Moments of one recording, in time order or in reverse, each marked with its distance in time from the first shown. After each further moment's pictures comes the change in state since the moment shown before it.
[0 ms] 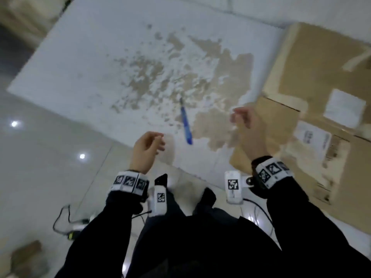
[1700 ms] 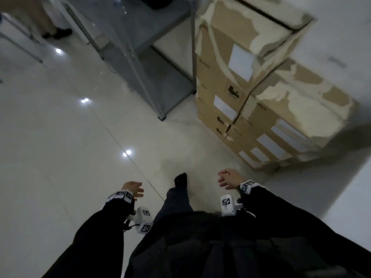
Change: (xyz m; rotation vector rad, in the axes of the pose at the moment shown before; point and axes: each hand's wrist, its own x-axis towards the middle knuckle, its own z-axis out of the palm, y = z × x) left_hand 0.438 -0.316 -0.869 -0.192 0.290 -0.988; right_hand 0.154 -0.290 0.971 -0.348 -0.874 0.655
